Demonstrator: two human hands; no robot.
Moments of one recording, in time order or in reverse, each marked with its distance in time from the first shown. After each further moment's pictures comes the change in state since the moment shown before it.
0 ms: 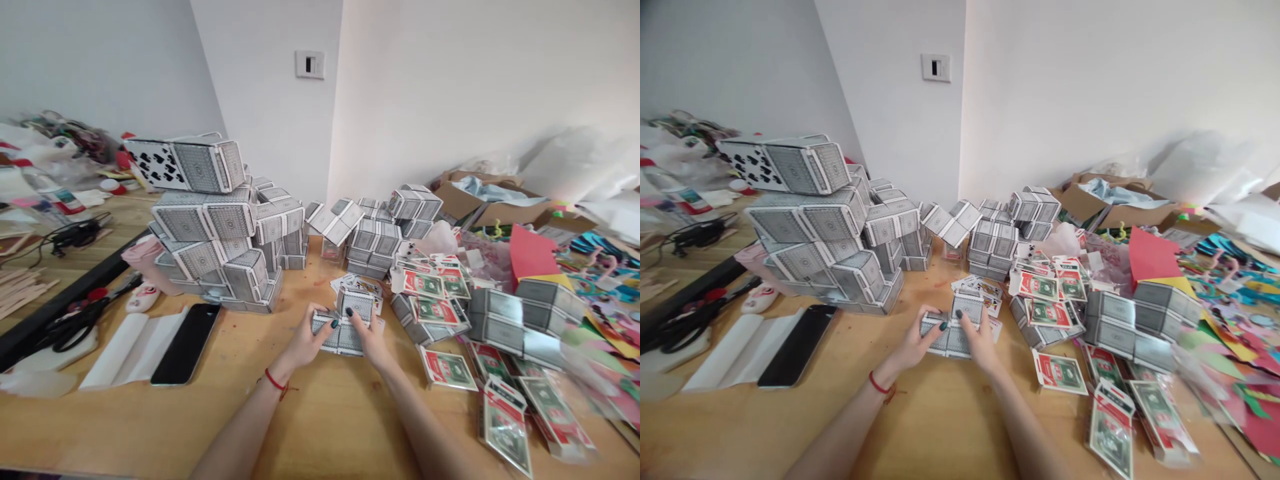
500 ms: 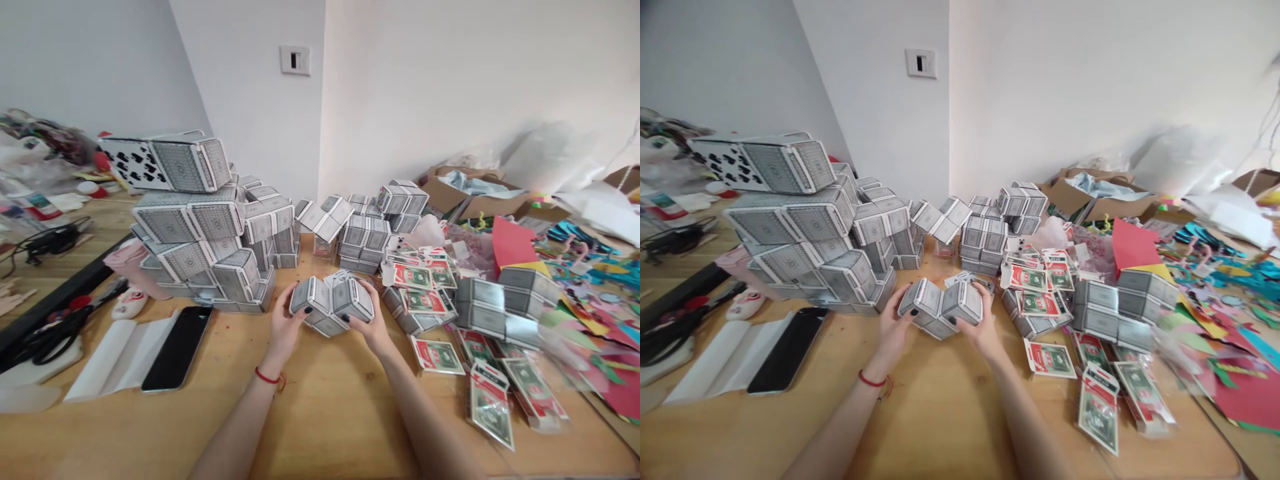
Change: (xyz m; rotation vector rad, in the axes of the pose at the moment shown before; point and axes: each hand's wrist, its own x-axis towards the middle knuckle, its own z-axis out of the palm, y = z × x) left_hand 0.011 0.005 -0.010 -0.237 0.369 0.081; right_hand 0.006 -0.018 -0.021 0.016 -0.056 -0.174
